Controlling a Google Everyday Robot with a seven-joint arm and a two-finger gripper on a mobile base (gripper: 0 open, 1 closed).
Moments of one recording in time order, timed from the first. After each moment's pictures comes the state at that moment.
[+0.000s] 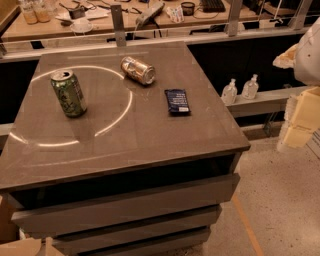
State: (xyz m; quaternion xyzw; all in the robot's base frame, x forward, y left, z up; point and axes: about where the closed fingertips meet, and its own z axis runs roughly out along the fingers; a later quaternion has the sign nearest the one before) arm 0.438 -0.217 0.976 -0.60 0.78 -0.03 0.16
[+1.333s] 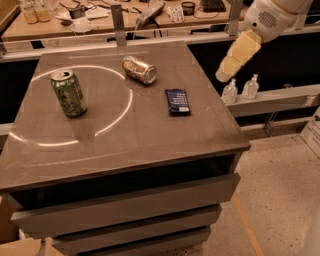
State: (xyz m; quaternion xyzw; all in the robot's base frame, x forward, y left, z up) arm 0.604 -0.186 0.974 -0.48 0.85 0.07 0.20
